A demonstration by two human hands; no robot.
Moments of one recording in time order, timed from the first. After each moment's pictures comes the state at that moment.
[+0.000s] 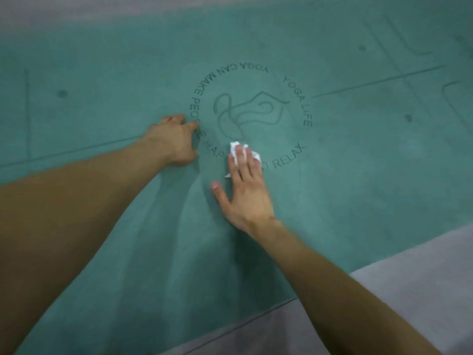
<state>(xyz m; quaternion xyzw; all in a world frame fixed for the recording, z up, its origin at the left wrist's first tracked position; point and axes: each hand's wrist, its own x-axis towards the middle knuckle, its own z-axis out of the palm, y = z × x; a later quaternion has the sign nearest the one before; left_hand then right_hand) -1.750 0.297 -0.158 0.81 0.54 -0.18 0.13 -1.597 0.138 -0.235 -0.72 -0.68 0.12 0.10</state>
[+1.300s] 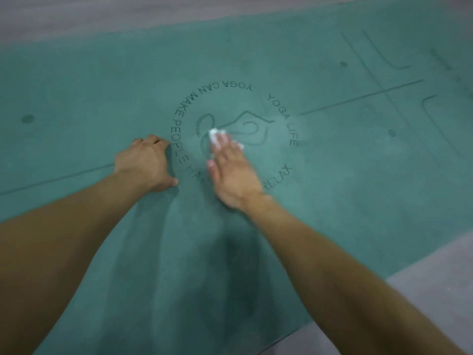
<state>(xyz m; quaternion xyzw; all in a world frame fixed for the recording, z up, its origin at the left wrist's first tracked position) -1.747 0.309 -0.162 0.79 0.59 -0.16 0.11 -1.560 0.230 -0.221 -0.70 -0.68 0.17 0.13</state>
